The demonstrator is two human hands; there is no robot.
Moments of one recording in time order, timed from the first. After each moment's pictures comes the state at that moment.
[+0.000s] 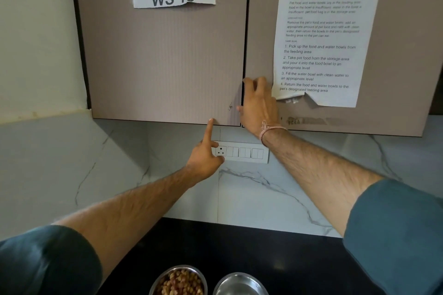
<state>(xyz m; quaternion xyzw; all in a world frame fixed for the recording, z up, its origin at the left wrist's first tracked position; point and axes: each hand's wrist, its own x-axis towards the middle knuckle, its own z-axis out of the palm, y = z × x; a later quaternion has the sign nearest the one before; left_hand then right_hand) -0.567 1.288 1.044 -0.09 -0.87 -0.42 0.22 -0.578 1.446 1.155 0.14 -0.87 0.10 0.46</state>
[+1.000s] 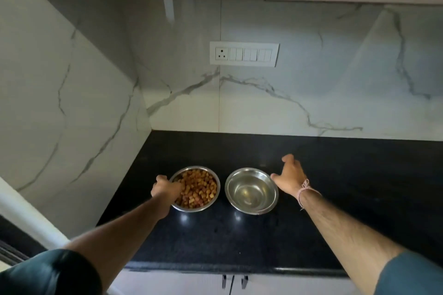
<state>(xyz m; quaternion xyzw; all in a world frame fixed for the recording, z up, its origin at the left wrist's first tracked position) -0.499 1.173 0.723 0.31 -0.83 -0.46 -0.06 -0.508 1.513 0.757 -0.13 -0.94 0.32 0.01</state>
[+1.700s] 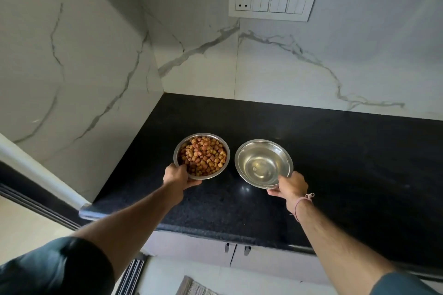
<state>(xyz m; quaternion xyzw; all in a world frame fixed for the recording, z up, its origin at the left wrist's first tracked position) -0.480 1.183 0.647 0.38 -0.62 -0.68 -0.06 -0.484 1.487 0.652 -0.32 -0.72 0.61 -0.06</state>
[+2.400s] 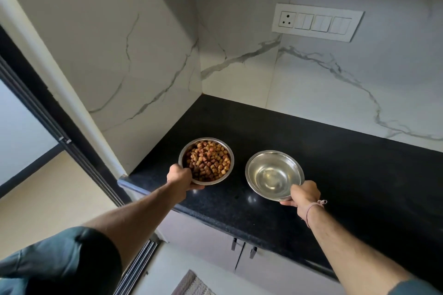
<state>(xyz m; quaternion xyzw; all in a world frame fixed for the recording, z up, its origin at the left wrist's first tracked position) -0.422 1.161 0.667 0.45 -0.64 -0.62 0.00 -0.491 1.483 0.664 -0.26 -0.80 0.52 -0.11</state>
